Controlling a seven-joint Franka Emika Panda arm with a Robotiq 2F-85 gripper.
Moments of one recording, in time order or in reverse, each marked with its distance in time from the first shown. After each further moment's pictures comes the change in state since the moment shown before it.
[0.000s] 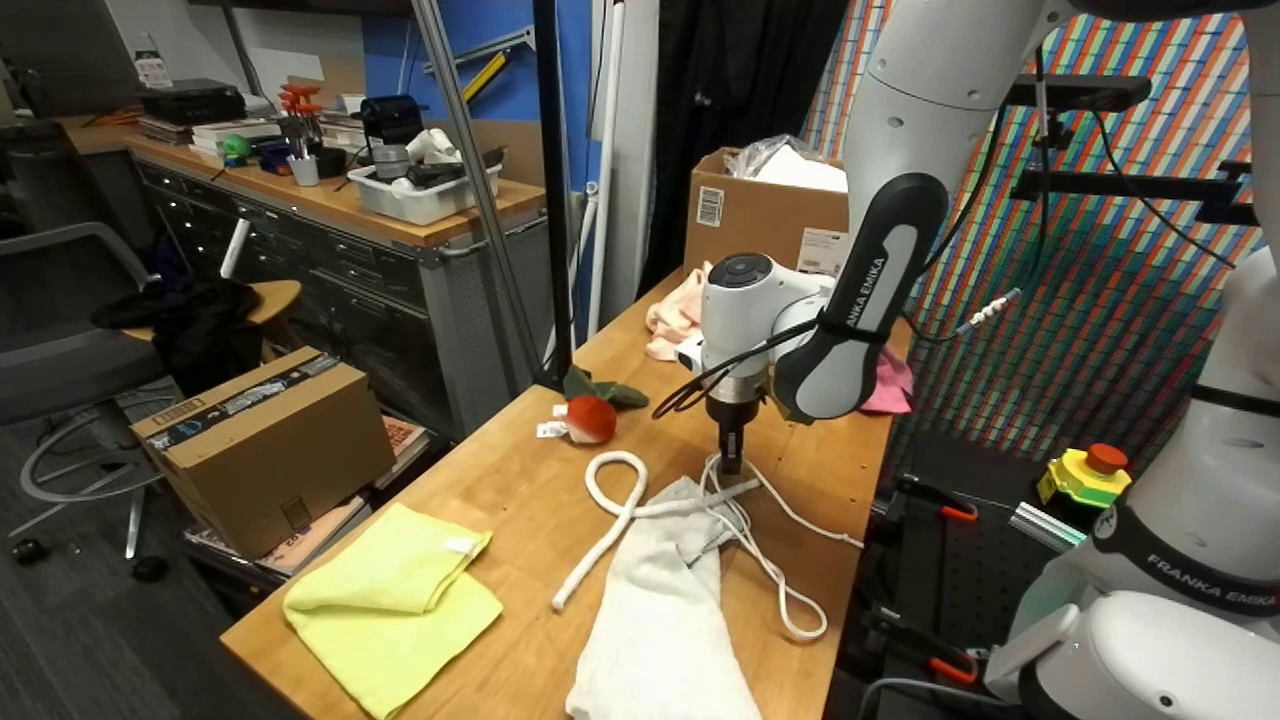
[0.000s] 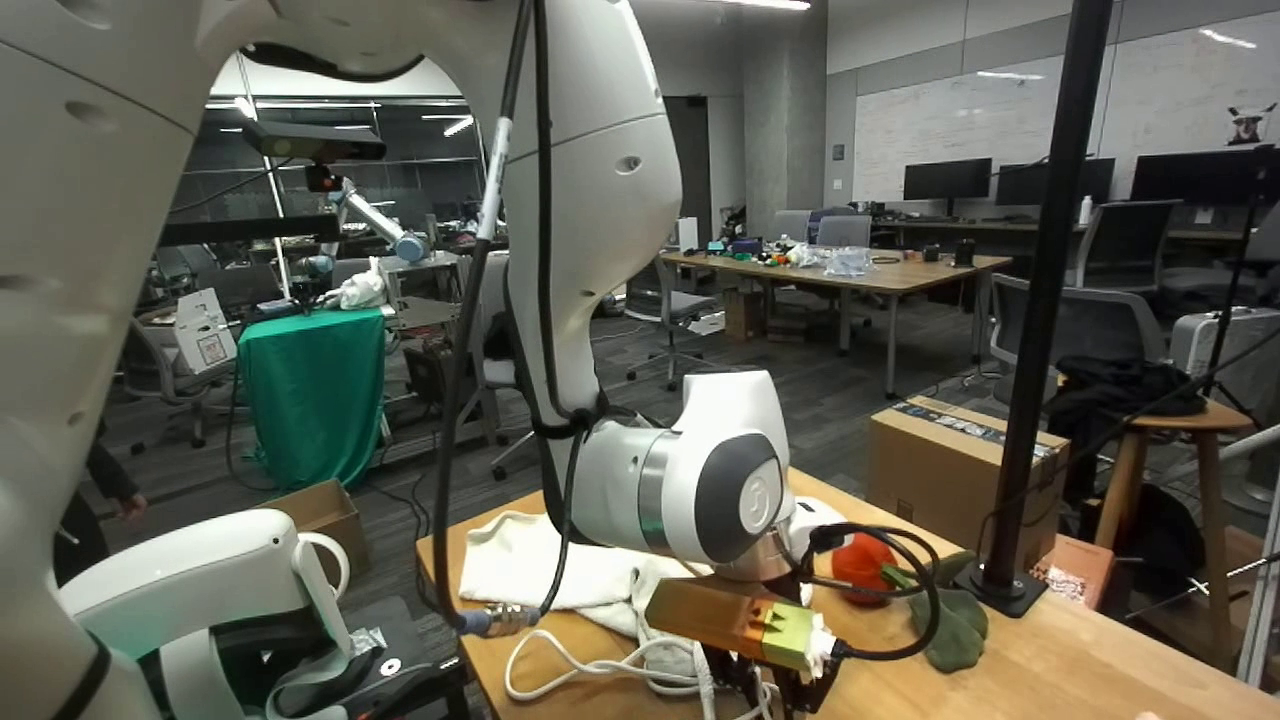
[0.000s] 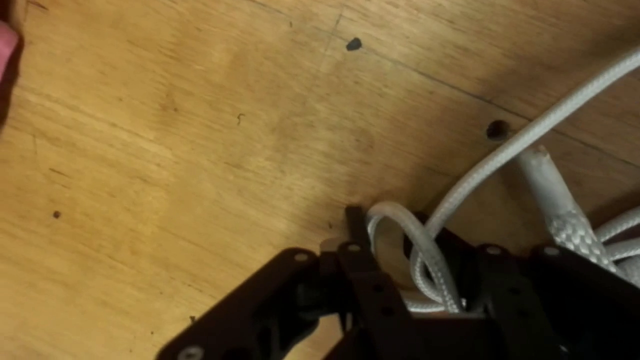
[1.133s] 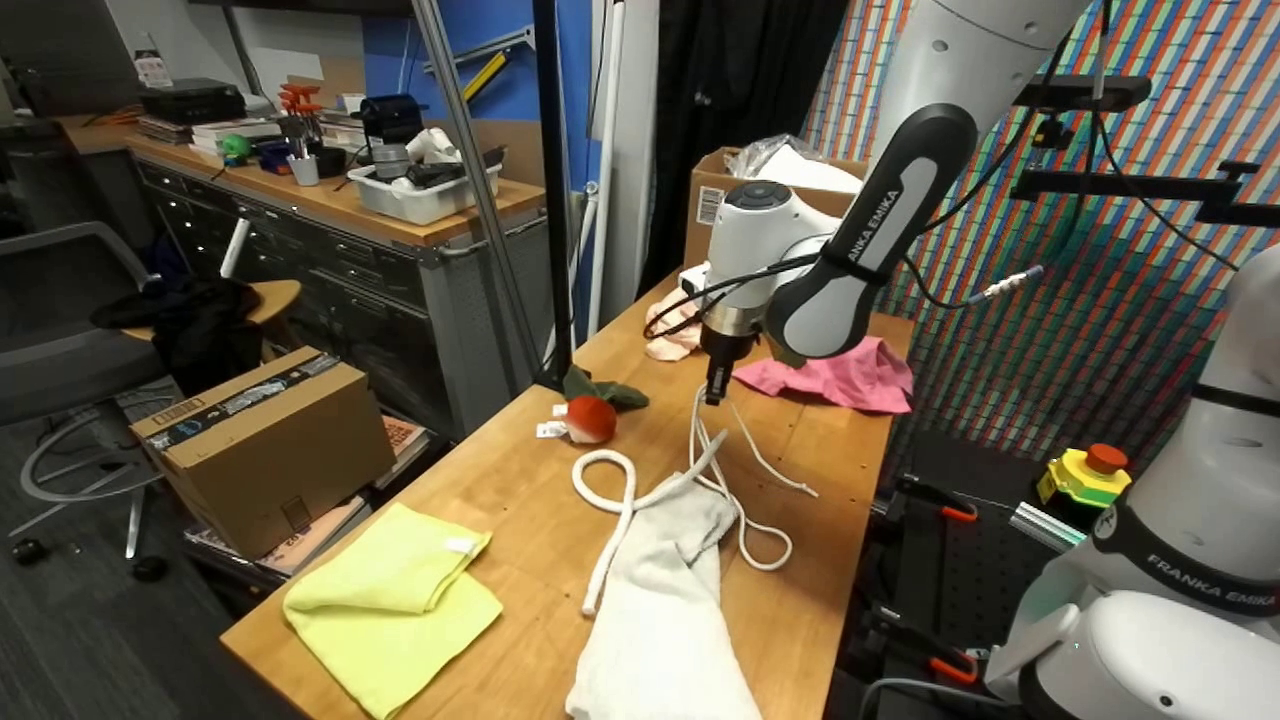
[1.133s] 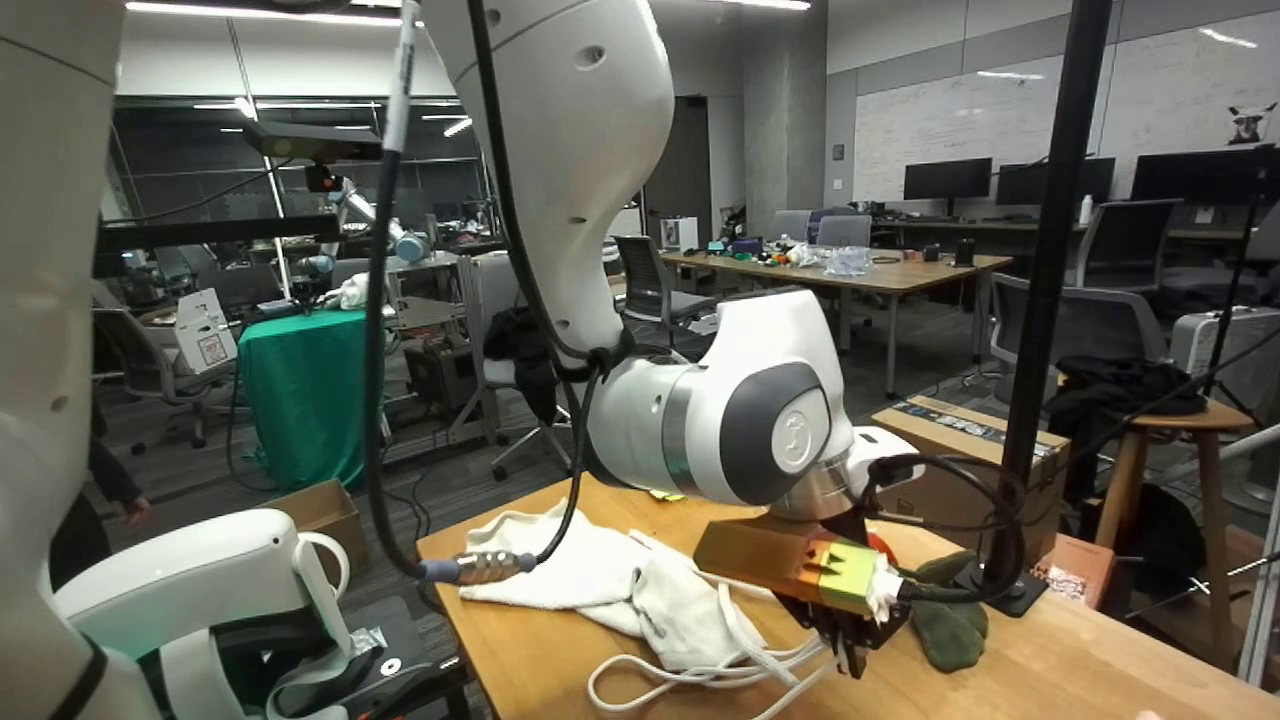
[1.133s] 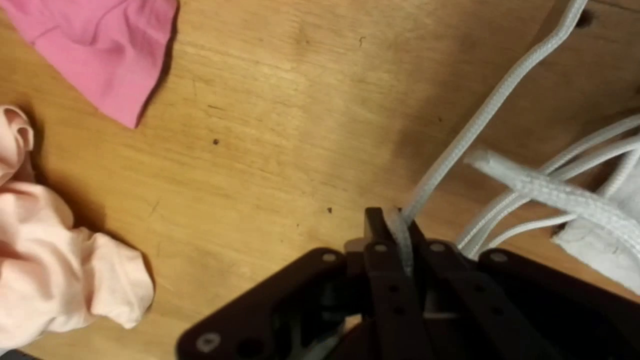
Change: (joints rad) arm -0.041 -0.152 -0.035 0.003 0.073 0.007 -0.035
